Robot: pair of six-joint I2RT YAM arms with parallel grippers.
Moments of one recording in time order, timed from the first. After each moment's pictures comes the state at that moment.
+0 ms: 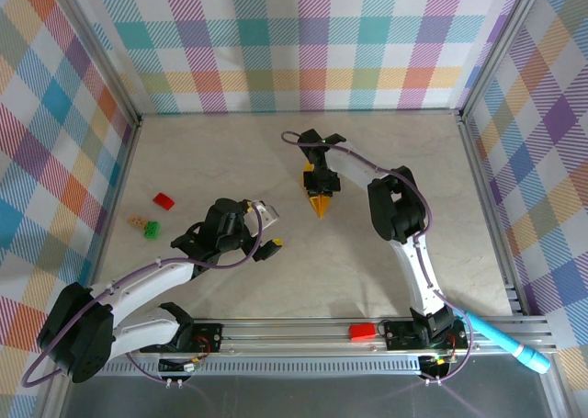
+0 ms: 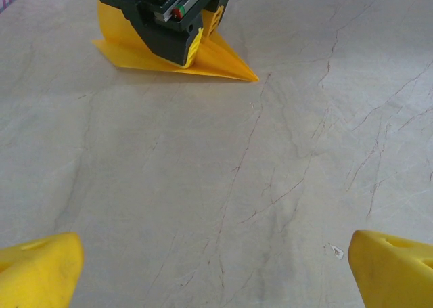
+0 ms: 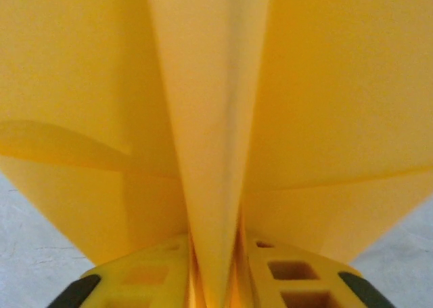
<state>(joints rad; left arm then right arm) -0.61 1.11 0.55 -0.06 0.14 0.37 0.57 2.34 1.96 -1.05 0.00 0.46</state>
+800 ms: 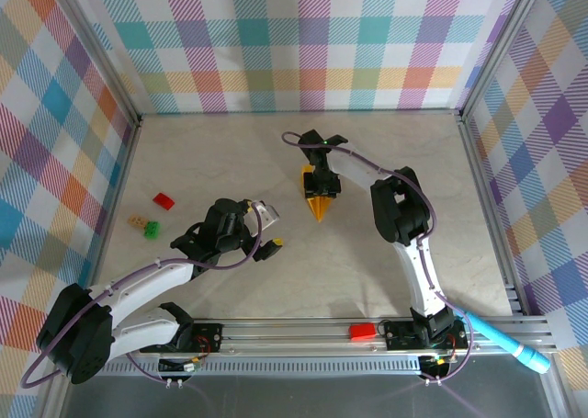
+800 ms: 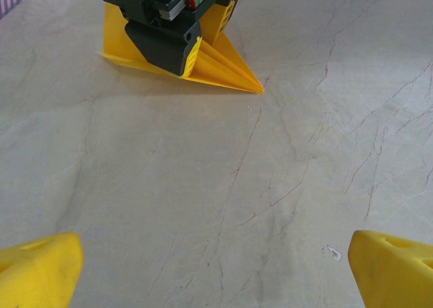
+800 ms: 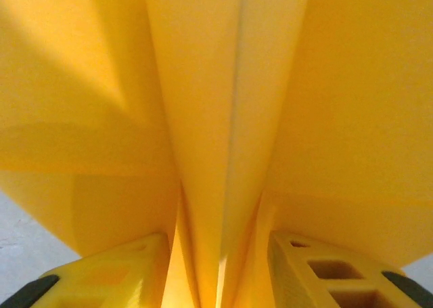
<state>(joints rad) -0.62 1.10 0.55 -0.06 0.14 0.37 0.57 2.29 1.90 -1.03 -0.02 0.46</state>
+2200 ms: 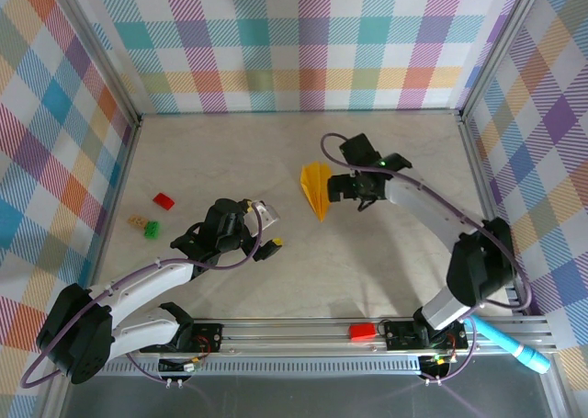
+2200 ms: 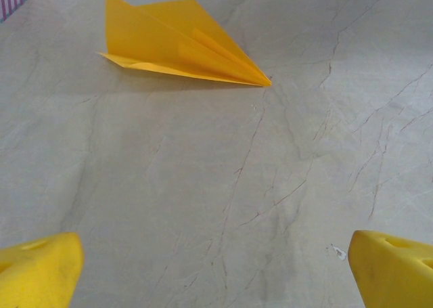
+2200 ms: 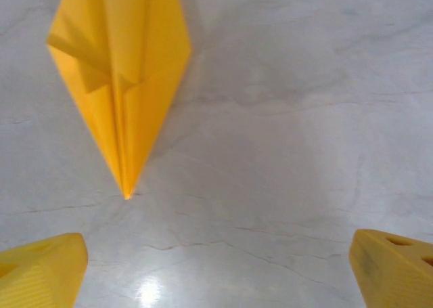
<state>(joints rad) -0.62 1.10 0.55 -0.06 0.12 0.38 0.52 1.54 1.27 -0.83 0.16 0.35</state>
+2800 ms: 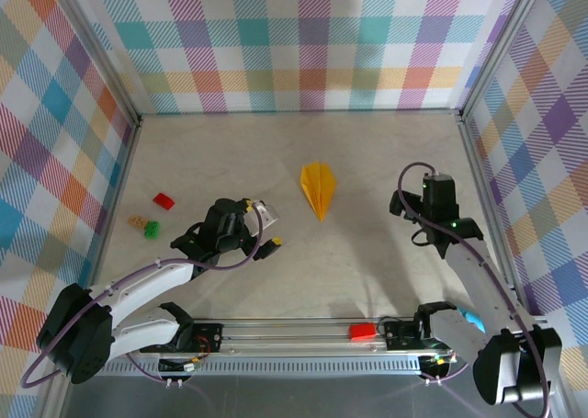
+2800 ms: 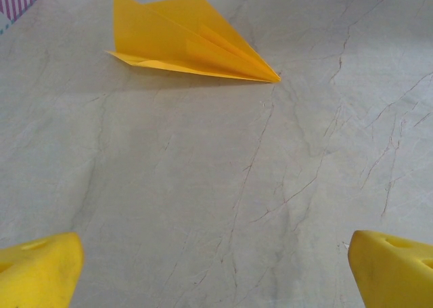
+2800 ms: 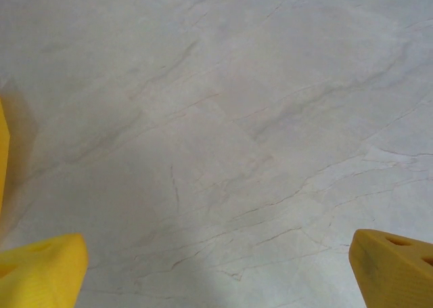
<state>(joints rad) -0.62 1.10 0.55 -0.06 0.10 0.39 0.12 0.96 0.70 -0.51 0.15 0.32</state>
